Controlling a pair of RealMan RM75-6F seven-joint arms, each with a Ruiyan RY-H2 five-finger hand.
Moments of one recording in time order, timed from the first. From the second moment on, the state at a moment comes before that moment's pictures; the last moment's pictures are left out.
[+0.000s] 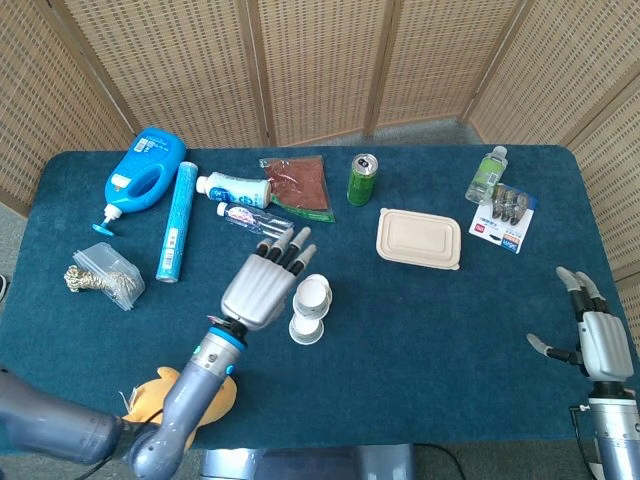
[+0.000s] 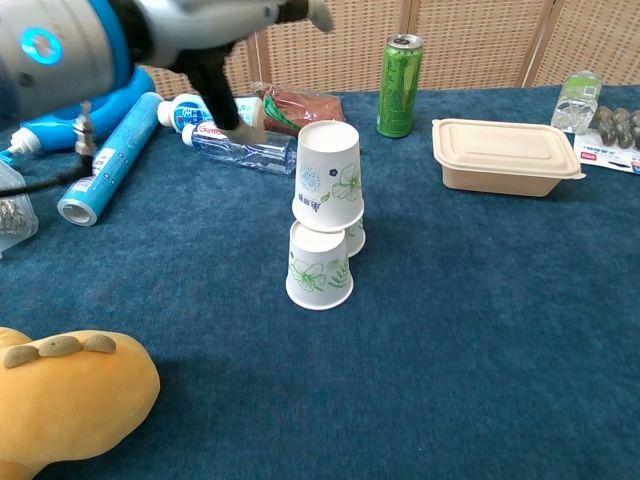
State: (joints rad) left arm -1.01 -1.49 -0.17 -2.06 0.79 1.41 1.12; right arm 0.13 -1.27 0.12 -1.37 -1.46 1.45 0.37
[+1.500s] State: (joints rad) left arm -0.16 -0.99 0.24 -1.65 1.47 1.69 -0.07; right arm 0.10 -1.22 0.10 -1.57 -1.52 1.55 0.04
